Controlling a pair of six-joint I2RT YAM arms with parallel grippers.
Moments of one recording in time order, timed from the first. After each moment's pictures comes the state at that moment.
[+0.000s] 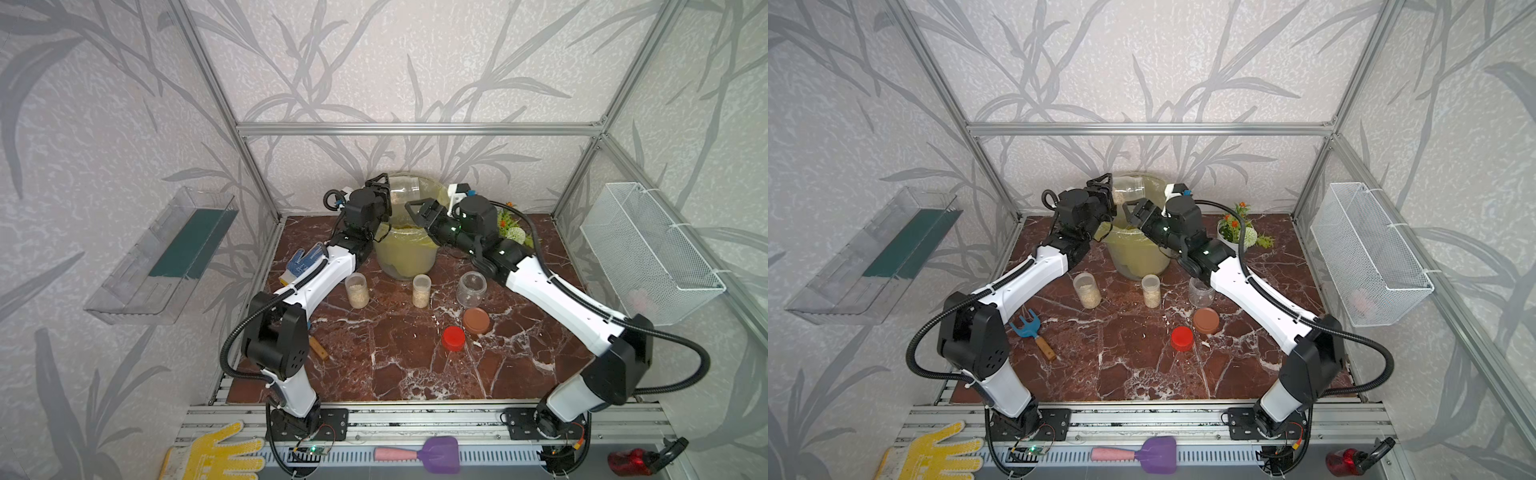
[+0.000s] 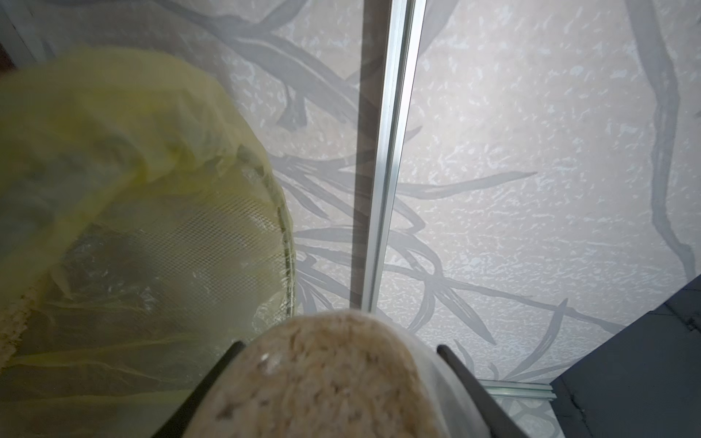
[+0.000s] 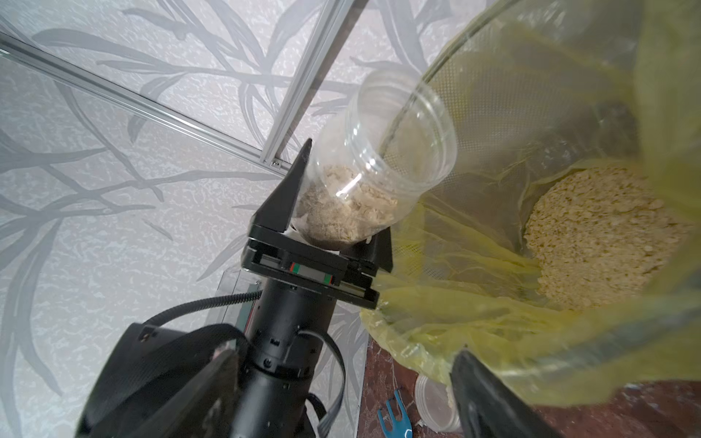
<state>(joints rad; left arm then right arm) -0.37 1.71 1.44 0.25 -0.14 -1.58 0.64 1.53 1.49 -0.12 -0.07 1.05</state>
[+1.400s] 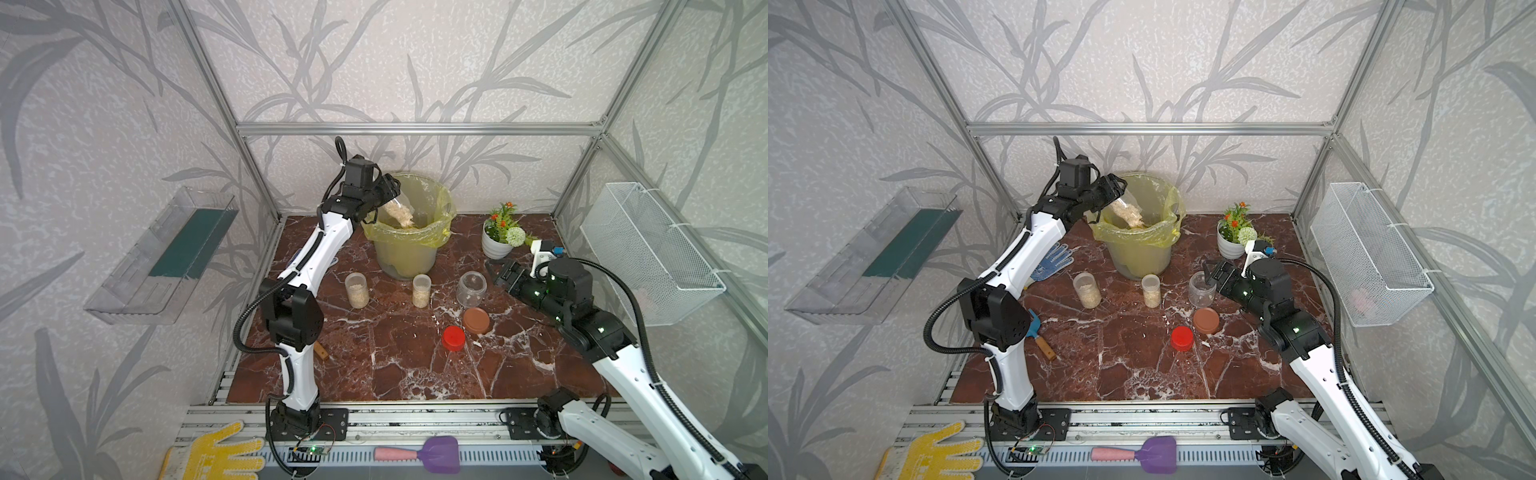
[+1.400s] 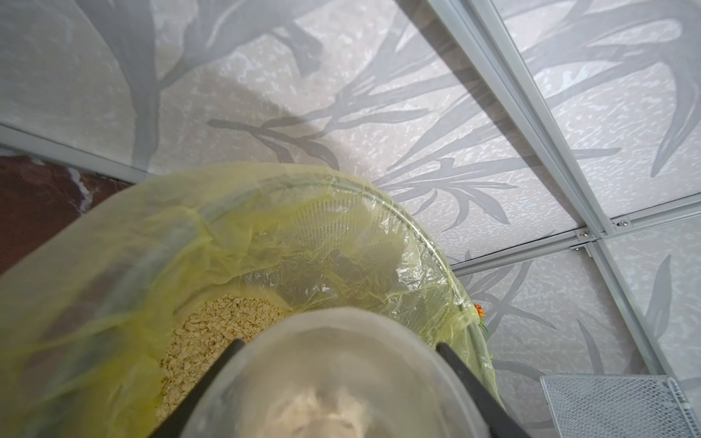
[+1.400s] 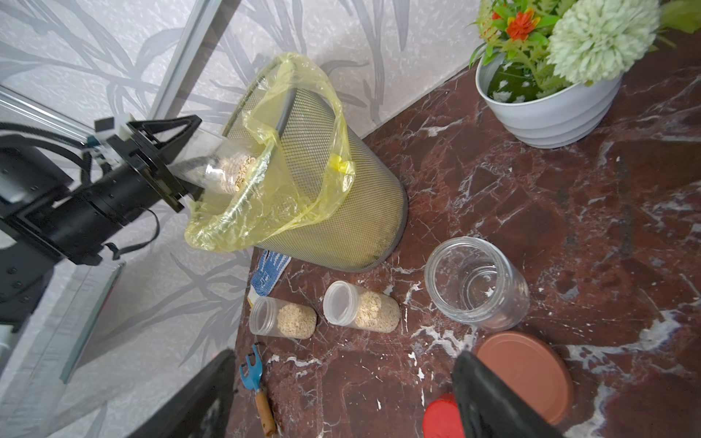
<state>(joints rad) -0.32 1.97 2.04 -0.49 0.11 -0.69 0.40 0.85 0.93 -0.49 -0.09 0.81</state>
